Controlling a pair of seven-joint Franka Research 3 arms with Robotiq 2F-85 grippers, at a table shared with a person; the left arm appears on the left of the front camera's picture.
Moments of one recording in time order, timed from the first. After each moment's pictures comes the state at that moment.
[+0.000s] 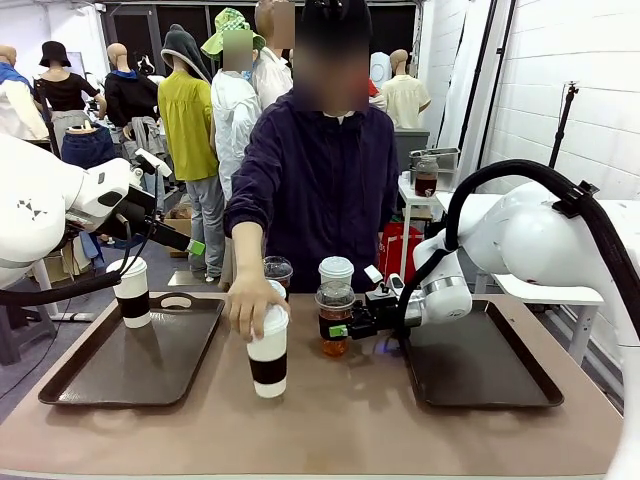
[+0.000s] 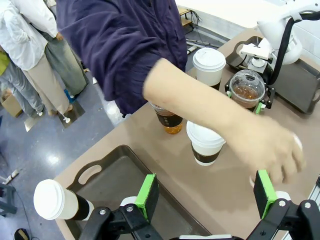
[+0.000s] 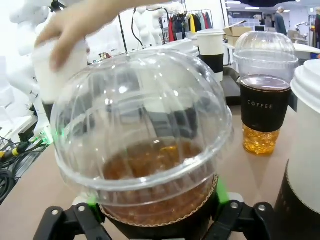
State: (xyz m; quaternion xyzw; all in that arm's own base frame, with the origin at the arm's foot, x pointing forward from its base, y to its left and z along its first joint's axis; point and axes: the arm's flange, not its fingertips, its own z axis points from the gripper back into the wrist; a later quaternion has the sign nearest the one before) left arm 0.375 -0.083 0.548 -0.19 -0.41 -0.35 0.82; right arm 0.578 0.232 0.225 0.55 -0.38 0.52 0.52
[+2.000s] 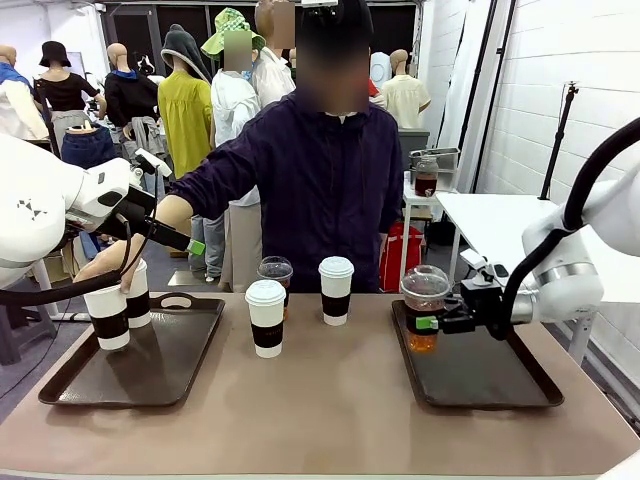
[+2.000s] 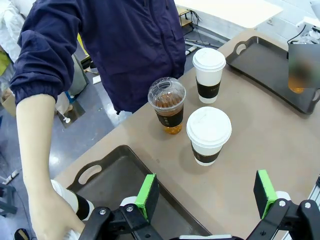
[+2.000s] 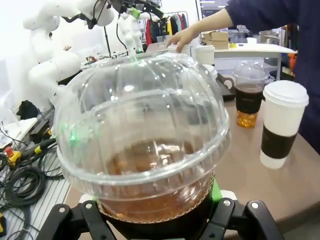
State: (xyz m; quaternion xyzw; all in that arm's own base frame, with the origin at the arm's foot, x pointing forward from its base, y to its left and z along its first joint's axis) left arm 0.375 -0.083 0.548 -0.19 -0.41 -0.35 0.82; right arm 0.455 0.046 0.312 0.51 -0.42 0.50 0.56
